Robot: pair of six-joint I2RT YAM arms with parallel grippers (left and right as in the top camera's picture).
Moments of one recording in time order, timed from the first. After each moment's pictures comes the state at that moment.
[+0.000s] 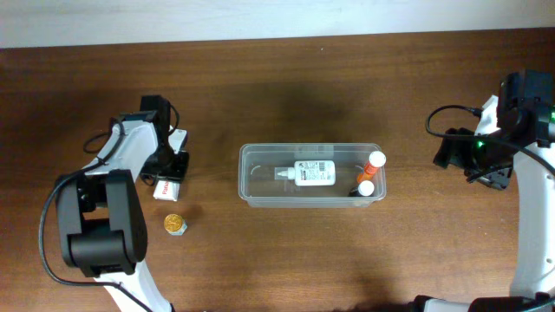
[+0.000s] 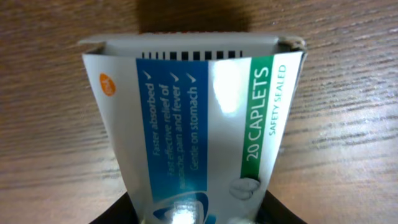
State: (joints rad) left arm 0.03 2.01 1.35 -0.92 -0.08 0.20; right arm -0.28 1.48 1.54 -1.44 -0.09 0.17
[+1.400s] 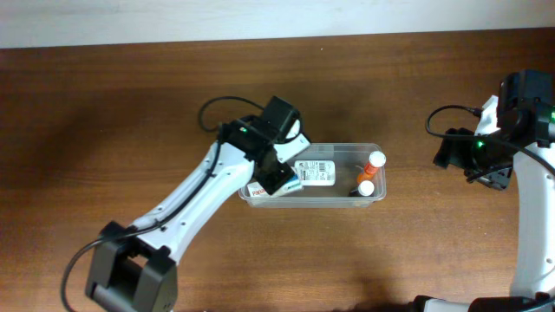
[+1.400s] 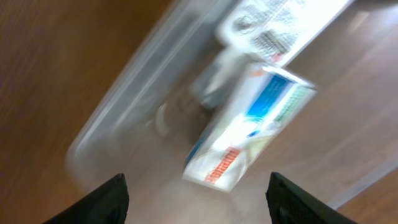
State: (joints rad) left arm -0.59 1.77 1.45 -0.97 -0.08 0.30; right arm -0.28 1.48 1.54 -1.44 -0.09 0.17
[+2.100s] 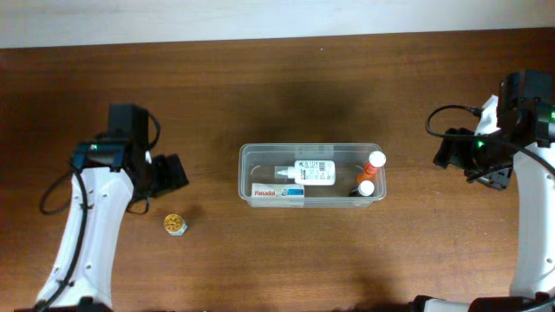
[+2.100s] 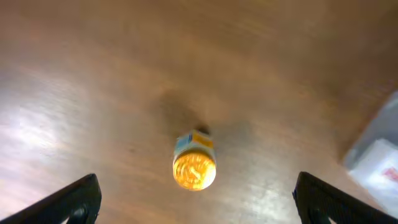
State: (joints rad) left arm 0.02 1.47 1.20 -1.14 -0.07 -0.37; right arm -0.28 1.48 1.54 -1.44 -0.09 0.17
